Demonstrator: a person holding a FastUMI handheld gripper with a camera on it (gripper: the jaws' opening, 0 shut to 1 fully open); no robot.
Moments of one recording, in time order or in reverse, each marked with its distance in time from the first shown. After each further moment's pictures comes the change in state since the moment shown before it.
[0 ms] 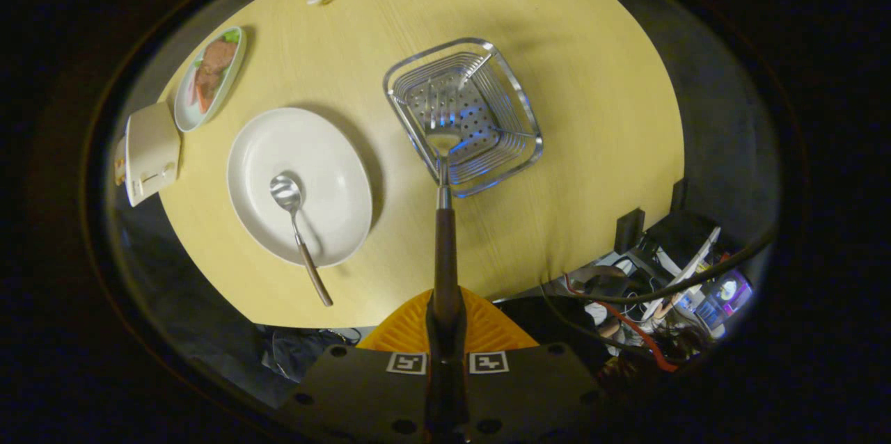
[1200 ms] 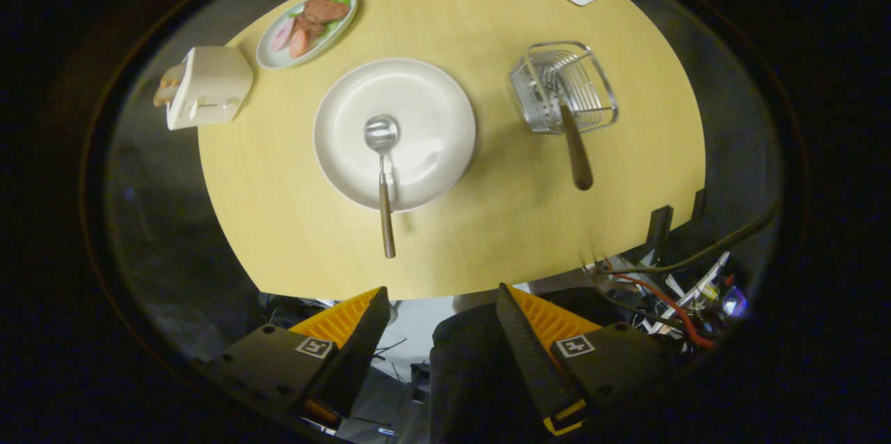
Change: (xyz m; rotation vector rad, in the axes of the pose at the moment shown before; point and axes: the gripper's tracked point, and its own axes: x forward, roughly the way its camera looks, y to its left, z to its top) arm -0.026 0.088 -0.088 -0.173 -0.071 0.086
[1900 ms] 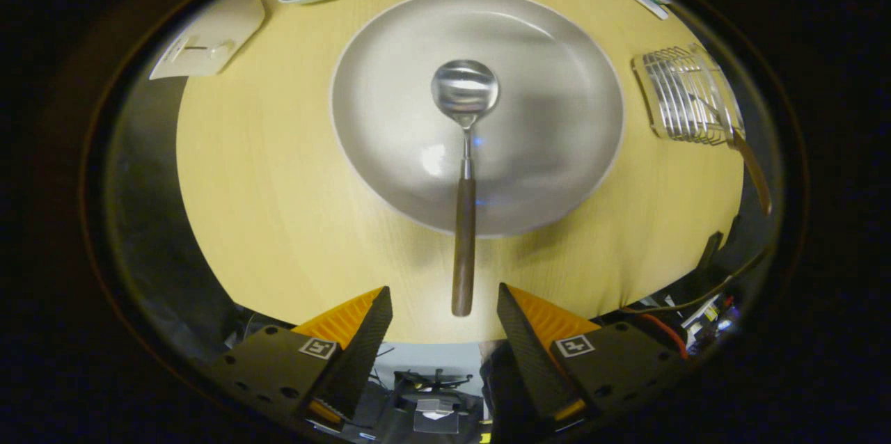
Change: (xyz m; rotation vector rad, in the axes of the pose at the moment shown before) arm 0.130 0.074 0.016 -0.063 -0.051 -0.033
